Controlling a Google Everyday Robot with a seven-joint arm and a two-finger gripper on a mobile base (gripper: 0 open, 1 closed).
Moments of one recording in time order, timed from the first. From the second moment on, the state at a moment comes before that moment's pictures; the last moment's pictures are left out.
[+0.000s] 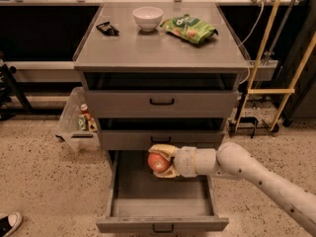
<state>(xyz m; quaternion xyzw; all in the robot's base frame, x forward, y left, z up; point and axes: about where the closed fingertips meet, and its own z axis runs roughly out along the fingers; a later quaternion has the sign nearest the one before) 0.541 -0.005 0.571 -0.77 0.30 0.05 0.56</state>
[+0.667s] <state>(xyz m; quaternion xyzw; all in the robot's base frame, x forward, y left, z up) 0.532 0.034 0.715 -0.79 0.30 -0.08 0.53</state>
